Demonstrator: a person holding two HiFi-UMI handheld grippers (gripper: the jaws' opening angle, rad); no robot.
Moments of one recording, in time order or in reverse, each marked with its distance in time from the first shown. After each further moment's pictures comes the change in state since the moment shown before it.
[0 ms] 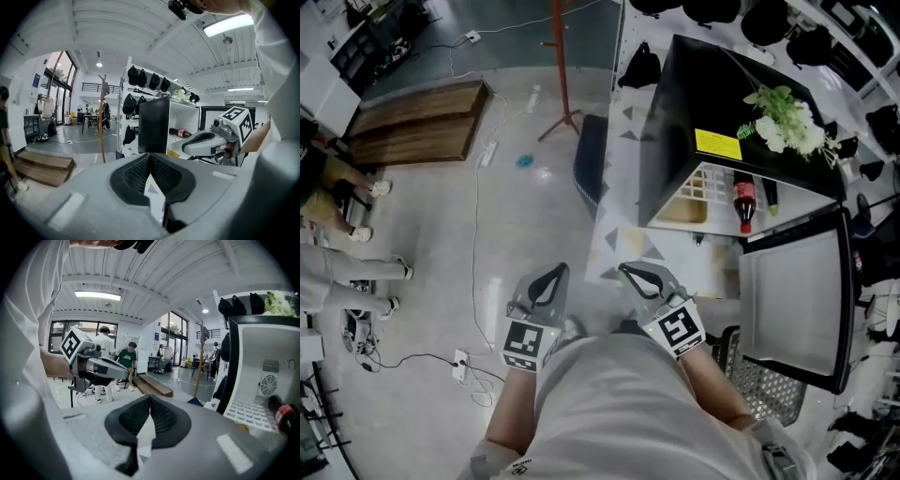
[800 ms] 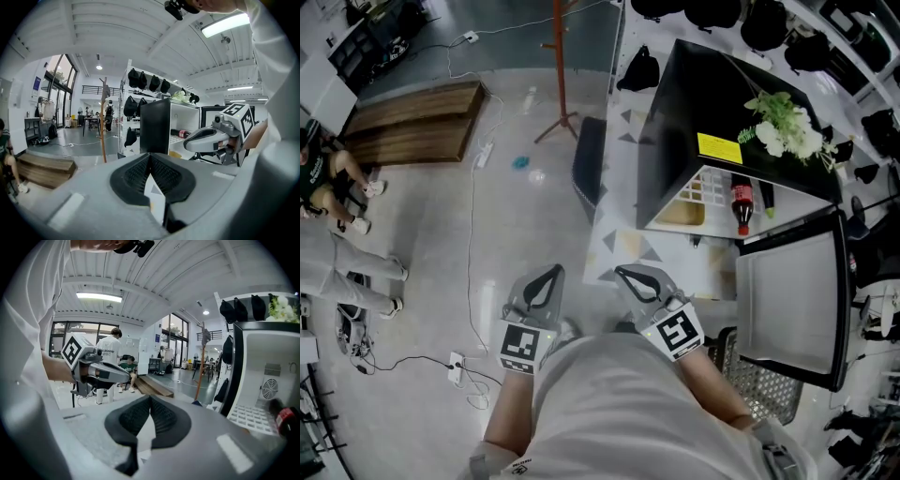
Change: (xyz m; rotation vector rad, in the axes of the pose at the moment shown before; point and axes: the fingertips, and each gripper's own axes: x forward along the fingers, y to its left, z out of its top) left arm -0.011 0.011 0.003 0.026 -0.029 0.011; right arm 0.003 0.011 0.018 -0.004 -0.027 0.007
